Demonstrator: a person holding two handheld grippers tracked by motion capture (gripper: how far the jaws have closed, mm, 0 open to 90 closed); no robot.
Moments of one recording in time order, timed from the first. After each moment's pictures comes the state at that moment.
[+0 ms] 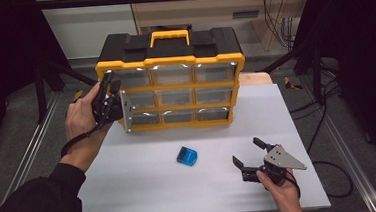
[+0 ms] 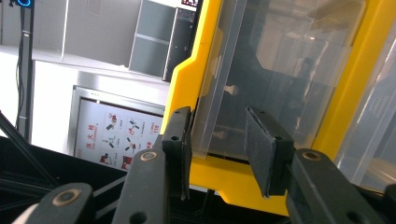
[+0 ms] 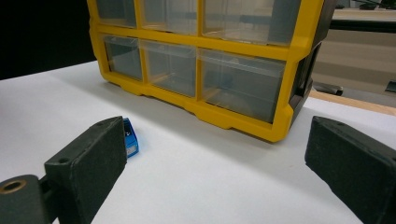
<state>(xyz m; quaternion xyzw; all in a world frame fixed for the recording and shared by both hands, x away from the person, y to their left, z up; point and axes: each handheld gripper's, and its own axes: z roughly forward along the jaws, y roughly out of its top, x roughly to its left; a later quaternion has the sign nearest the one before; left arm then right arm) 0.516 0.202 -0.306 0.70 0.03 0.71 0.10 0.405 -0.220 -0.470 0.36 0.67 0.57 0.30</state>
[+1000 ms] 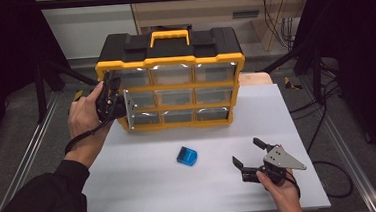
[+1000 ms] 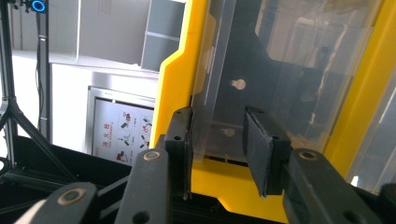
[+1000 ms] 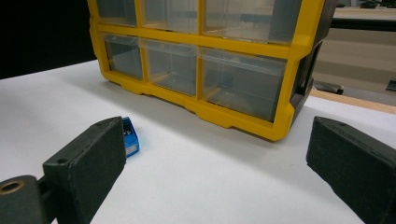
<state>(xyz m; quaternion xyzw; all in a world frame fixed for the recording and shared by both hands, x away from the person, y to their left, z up) 0.527 0.200 -0.317 0.68 0.03 0.73 0.07 0.405 -0.219 -0.470 0.36 0.67 0.57 0.30</state>
